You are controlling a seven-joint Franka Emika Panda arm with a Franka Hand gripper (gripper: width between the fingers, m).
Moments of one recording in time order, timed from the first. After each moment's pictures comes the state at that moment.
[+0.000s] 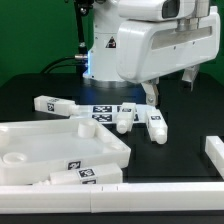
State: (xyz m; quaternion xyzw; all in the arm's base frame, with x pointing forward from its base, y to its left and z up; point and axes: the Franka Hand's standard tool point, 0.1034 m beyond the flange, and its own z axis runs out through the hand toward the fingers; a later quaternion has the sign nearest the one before) arm 0.566 0.060 0.117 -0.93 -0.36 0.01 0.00
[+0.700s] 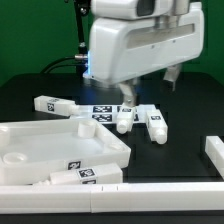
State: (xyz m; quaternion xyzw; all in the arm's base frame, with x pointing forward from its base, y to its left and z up) arm 0.582 0.018 0.121 -0.94 -0.35 0.03 0.01
